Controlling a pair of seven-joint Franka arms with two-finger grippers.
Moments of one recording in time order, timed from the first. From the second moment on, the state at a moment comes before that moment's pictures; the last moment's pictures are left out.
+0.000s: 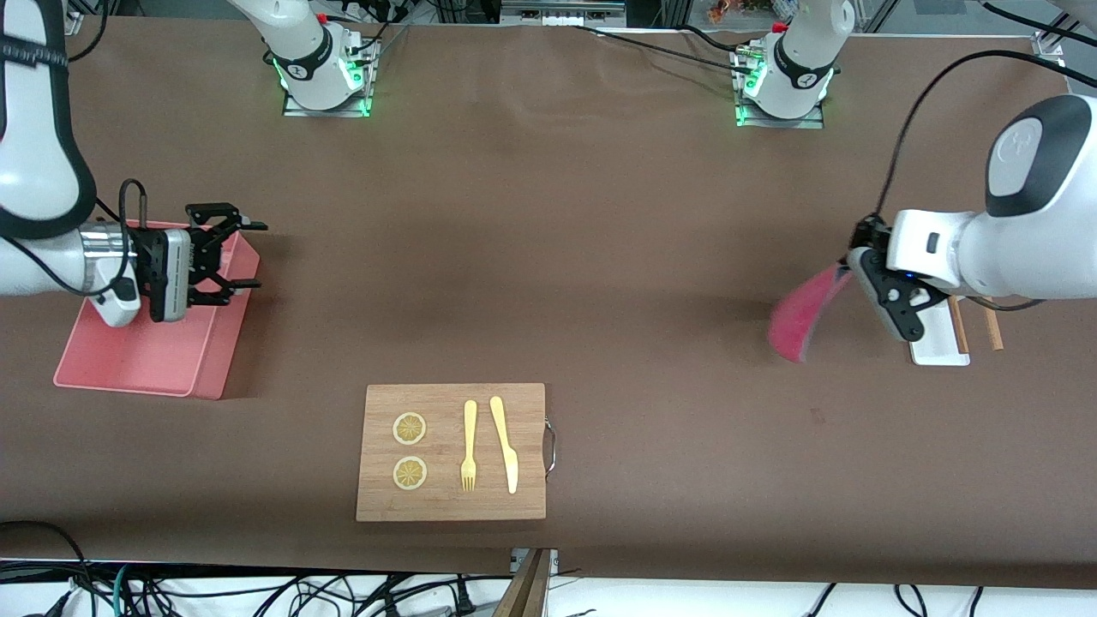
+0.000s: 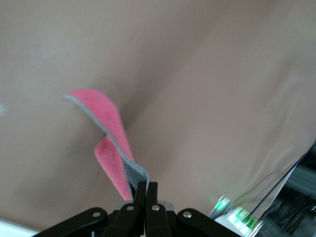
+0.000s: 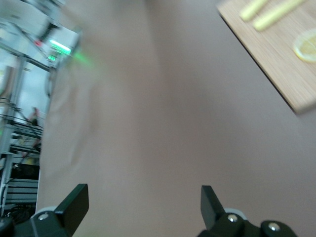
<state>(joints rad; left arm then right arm) 0.19 0.35 -0.36 -1.43 -0.14 1.43 0.69 0.03 0.37 -0.19 -1.74 0.71 1.51 -1.52</state>
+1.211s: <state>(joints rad) -0.35 0.42 -0.46 -1.40 -0.43 2.26 -0.19 0.22 0.68 -0.10 -1.73 1.63 1.49 -2.11</state>
